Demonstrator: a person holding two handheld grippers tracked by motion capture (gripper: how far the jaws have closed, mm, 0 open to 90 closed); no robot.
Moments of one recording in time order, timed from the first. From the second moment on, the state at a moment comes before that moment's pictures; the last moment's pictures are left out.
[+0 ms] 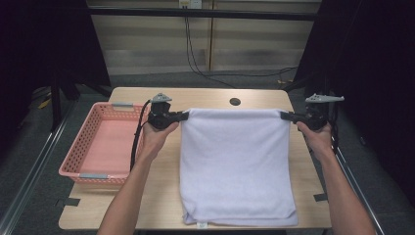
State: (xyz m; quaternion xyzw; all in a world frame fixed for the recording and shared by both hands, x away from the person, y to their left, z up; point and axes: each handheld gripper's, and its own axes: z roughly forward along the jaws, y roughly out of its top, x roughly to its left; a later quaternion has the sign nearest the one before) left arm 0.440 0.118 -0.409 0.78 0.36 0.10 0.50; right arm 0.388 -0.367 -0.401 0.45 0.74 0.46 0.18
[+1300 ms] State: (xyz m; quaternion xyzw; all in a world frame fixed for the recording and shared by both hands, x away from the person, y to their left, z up) left arm 0.266 0.147 -0.470 0.85 0.27 0.00 0.45; right arm 0.203 -0.363 -0.470 0.38 0.82 0.42 0.08
